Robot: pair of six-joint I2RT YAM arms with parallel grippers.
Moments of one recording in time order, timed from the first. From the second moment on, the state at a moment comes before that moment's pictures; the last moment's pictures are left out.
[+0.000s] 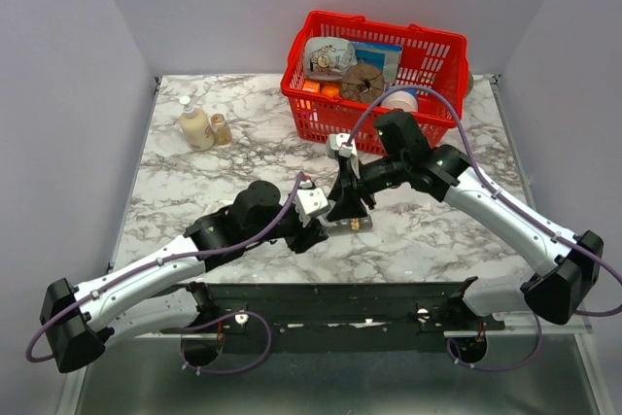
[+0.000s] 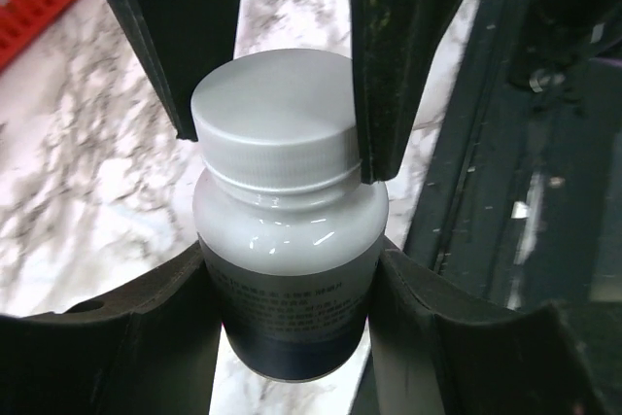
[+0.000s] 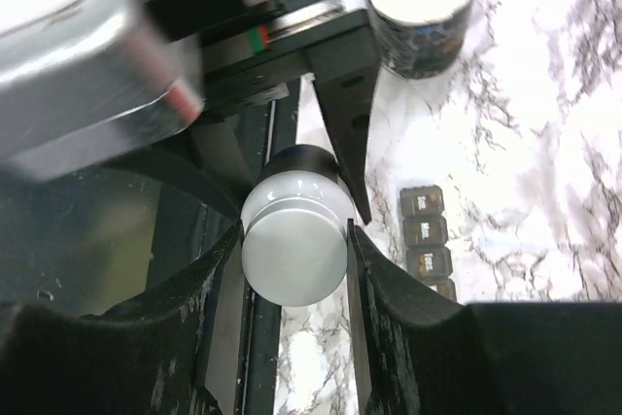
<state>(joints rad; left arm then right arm) -0.94 0.91 0.72 -0.22 0.27 0.08 0.74 1.34 1.29 -0.67 -0.89 -0.38</state>
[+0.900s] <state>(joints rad) -0.93 0.84 0.72 -0.11 0.23 0.04 0.73 1.39 1.50 -0.81 -1.01 -0.38</state>
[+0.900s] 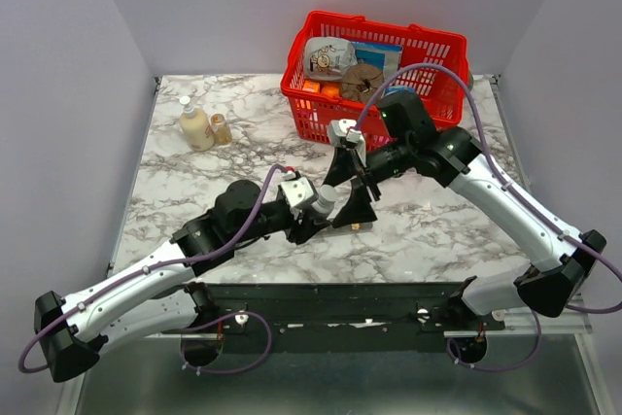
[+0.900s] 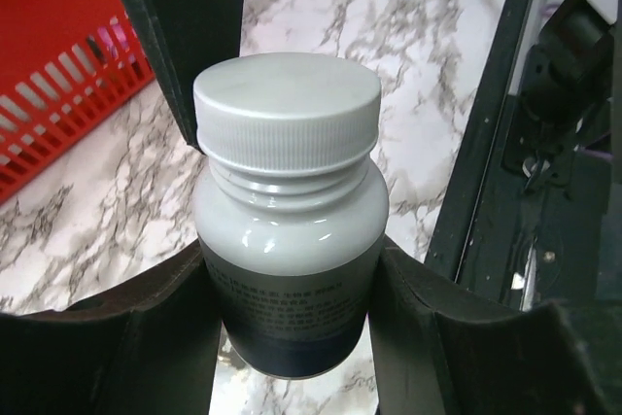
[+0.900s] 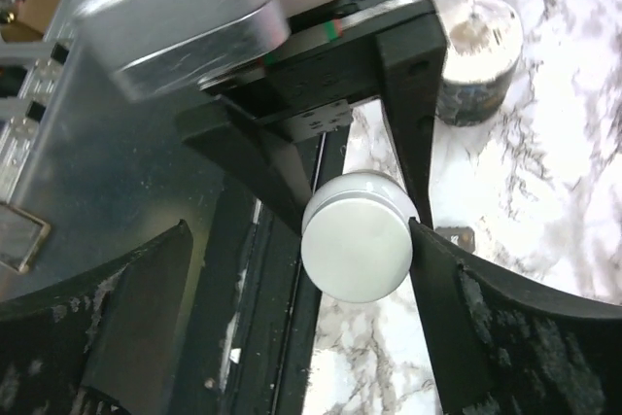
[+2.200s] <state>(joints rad) -0.90 0.87 0.72 -0.05 0.51 -0.08 0.76 1.37 1.58 -0.98 -0.95 -0.66</state>
